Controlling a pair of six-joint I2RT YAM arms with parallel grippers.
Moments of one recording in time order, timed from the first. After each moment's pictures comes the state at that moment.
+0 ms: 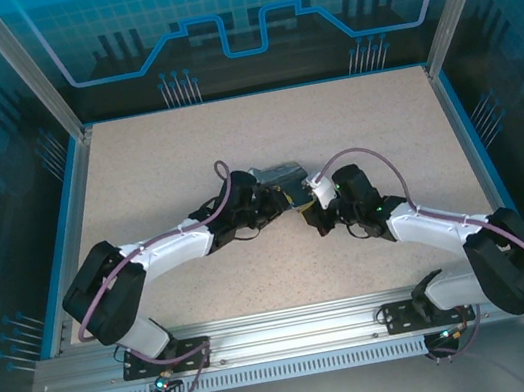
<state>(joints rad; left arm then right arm) -0.69 1.58 0.87 0.08 0.22 -1.11 0.53 1.30 0.57 0.04 -0.34 0.07</state>
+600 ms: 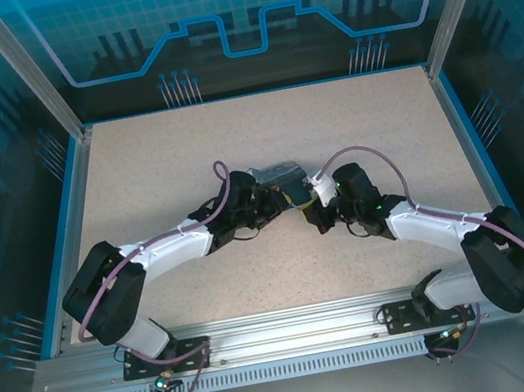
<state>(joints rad) -0.69 1.58 0.87 0.08 0.22 -1.11 0.51 1.31 0.57 0.05 -0.34 0.09</state>
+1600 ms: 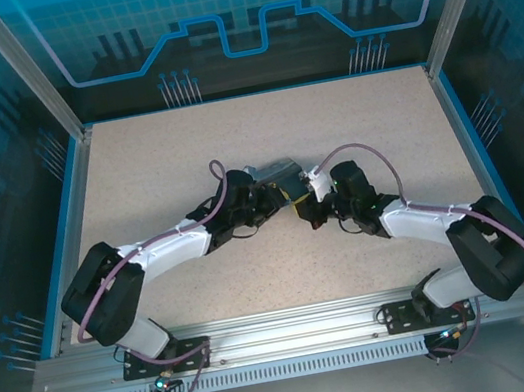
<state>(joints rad) -0.68 1.57 0.86 0.11 0.21 -1.14 0.51 1.39 0.57 0.25 -0.42 0.19</state>
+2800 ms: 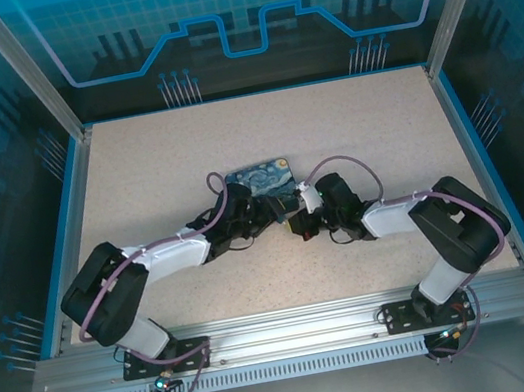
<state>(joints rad) -0.68 1.57 0.75 0.14 0.15 -1.14 0.58 1.61 0.57 0.32 -0.42 0.35</state>
